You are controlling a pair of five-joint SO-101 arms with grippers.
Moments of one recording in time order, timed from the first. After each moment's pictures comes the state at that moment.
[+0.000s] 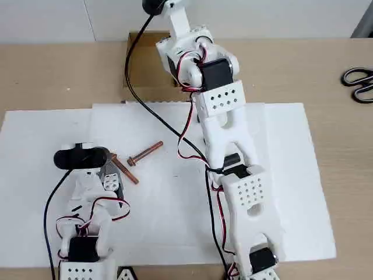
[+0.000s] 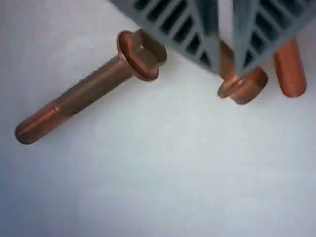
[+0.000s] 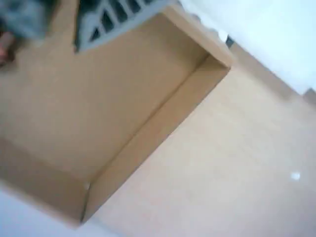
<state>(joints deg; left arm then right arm) -3.9 -102.6 96.7 49.4 10.0 -24.5 45.8 -83.6 74.8 6.4</state>
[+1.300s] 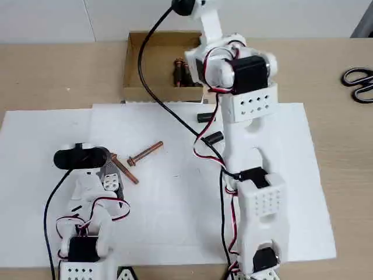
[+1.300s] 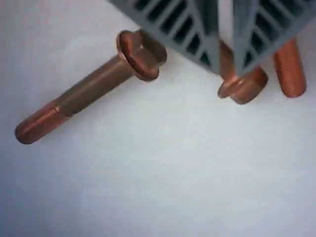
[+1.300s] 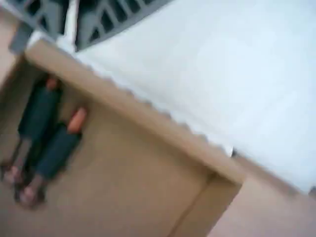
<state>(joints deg) -3.9 -102.6 96.7 49.4 10.0 -19.5 31.0 -79.6 97.2 6.0</state>
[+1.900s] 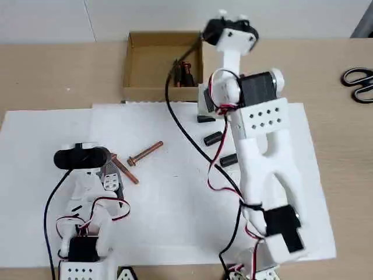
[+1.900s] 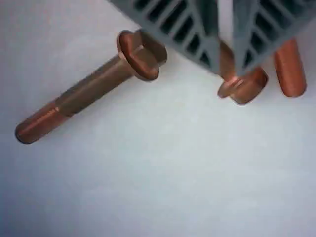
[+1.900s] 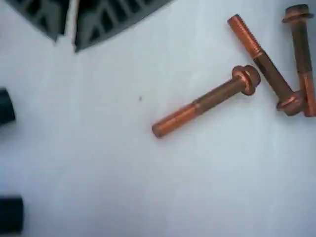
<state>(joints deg) -3.9 -102.6 96.7 49.4 10.0 -19.2 1.6 -27.0 97.2 -20.1</state>
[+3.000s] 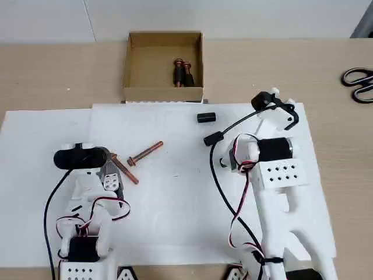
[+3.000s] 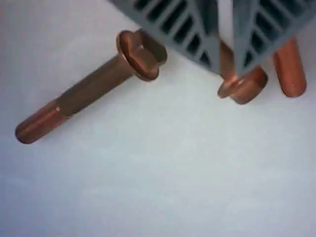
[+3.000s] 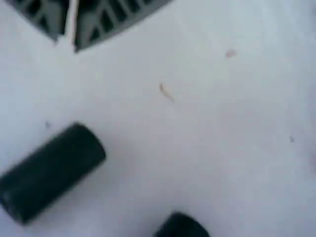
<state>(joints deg) -3.8 -102.6 96.7 49.4 10.0 -11.2 -28.9 33.8 75.4 -35.9</state>
